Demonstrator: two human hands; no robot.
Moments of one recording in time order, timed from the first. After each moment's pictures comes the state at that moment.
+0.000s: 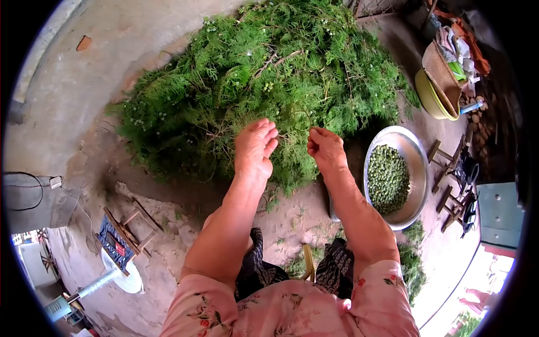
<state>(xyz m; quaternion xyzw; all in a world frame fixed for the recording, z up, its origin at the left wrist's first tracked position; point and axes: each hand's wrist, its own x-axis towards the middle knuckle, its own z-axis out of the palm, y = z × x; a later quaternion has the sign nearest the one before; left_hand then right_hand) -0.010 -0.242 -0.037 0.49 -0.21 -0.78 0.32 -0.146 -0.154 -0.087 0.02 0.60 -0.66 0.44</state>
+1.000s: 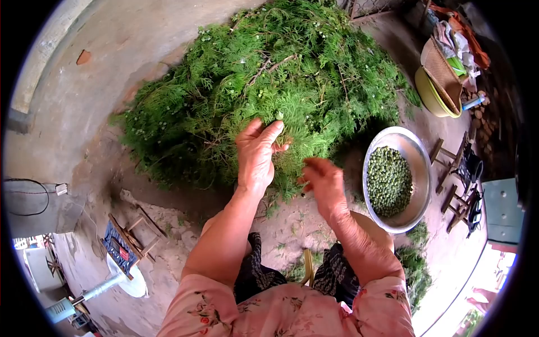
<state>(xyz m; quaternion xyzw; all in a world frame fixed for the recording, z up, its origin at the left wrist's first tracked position) -0.033 -0.225 -0.018 0.29 -0.31 -0.80 0.42 -0.107 -0.097 -0.034 -0.12 0.67 -0.59 0.43</state>
